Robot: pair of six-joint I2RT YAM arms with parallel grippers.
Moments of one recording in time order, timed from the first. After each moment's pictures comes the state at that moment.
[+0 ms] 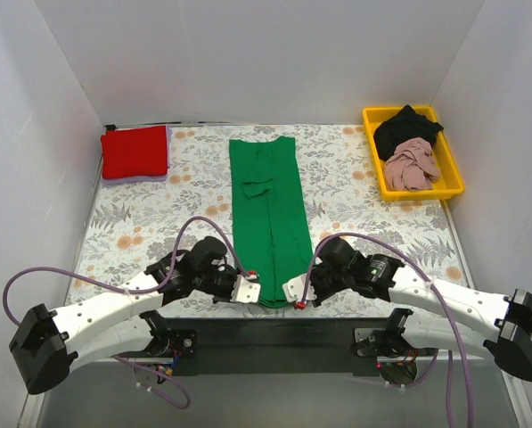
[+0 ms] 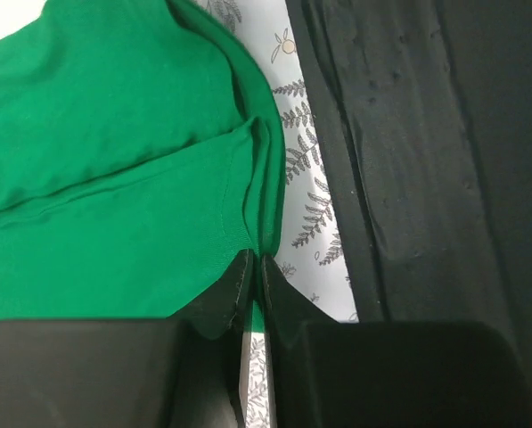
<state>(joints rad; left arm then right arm) -0.88 0.96 0.51 -0.40 0.56 0.80 1.00 1.01 0.58 -0.46 -0.40 -0.97</state>
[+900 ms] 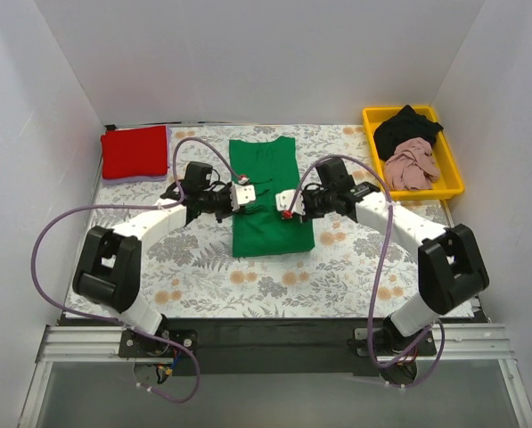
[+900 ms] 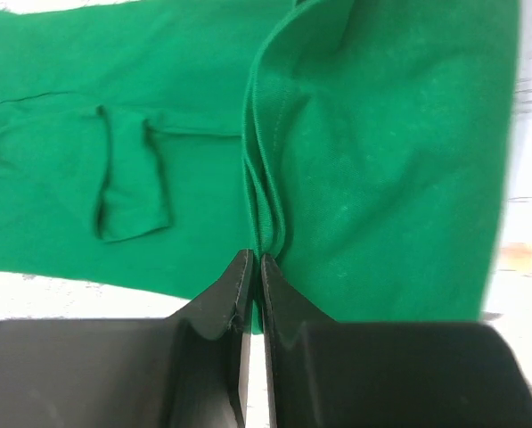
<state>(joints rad) -0.37 1.56 0.96 -0.18 0.67 0.90 0.56 1.53 1.07 -0.40 -0.50 -1.19</state>
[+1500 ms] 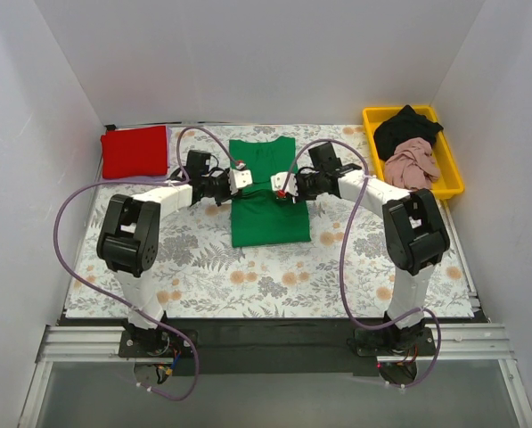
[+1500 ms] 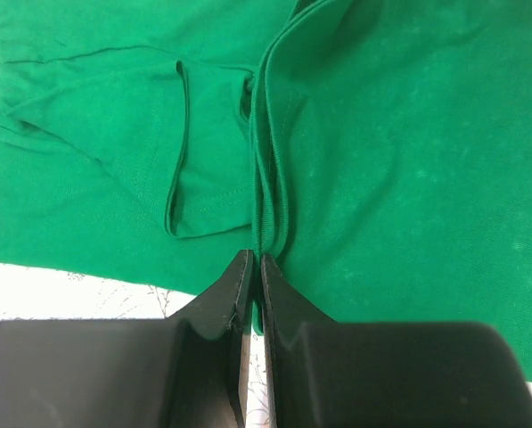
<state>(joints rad) -0.27 1.88 1.17 -0.08 0.70 0.97 0.47 1.90 1.34 -0.35 -0.55 -1.26</state>
